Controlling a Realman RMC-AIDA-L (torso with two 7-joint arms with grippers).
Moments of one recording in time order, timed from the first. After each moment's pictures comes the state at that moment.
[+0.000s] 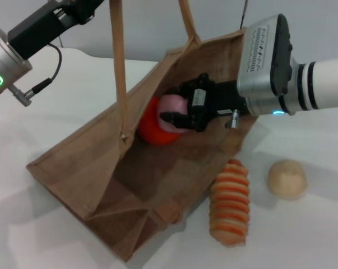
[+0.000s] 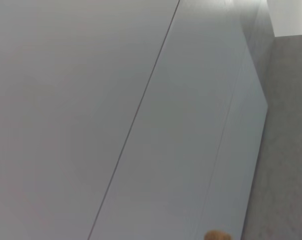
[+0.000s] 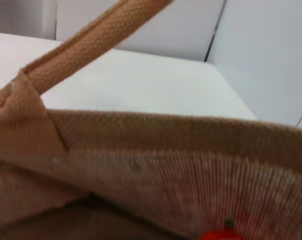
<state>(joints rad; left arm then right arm) -0.70 -2.03 0.25 0.40 -1.47 -1.74 1.77 1.11 2.04 -0.85 -0.13 -1.98 -1.02 0.97</state>
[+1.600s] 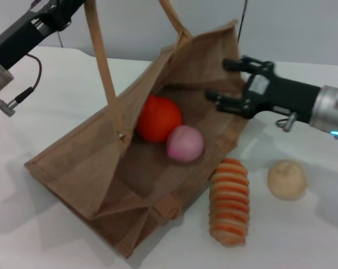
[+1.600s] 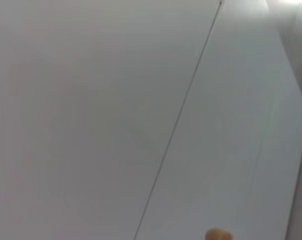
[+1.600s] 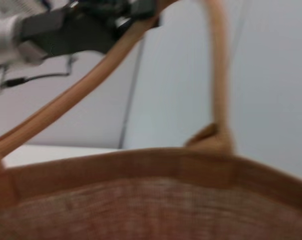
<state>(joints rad) -0.65 -2.03 0.21 0.40 -1.49 -1.70 1.78 0.82 2.02 -0.57 -0.17 -1.80 -1.24 0.71</state>
